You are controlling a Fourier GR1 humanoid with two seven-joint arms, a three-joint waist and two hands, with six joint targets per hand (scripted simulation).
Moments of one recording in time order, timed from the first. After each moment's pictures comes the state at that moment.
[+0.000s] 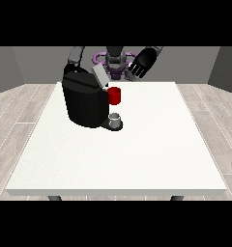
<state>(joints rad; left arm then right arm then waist) -0.94 0.35 0.02 -0.79 -0.72 -0.42 -0.11 -0.28 -0.02 0.00 -1.19 0.18 -0.18 -0.04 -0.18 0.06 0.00</state>
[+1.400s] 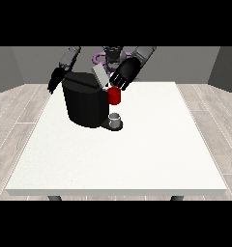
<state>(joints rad) -1.22 0.45 0.12 -0.68 -0.73 -0.43 -0.07 -0.44 -0.08 -0.05 -1.28 0.16 -0.17 0.01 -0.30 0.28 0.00</state>
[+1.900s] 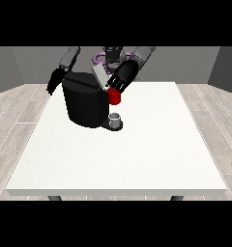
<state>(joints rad) -1.24 0.43 0.12 -0.66 -0.74 -0.43 -0.08 -0.46 -0.08 -0.06 -1.27 0.16 -0.18 0.01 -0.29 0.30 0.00</state>
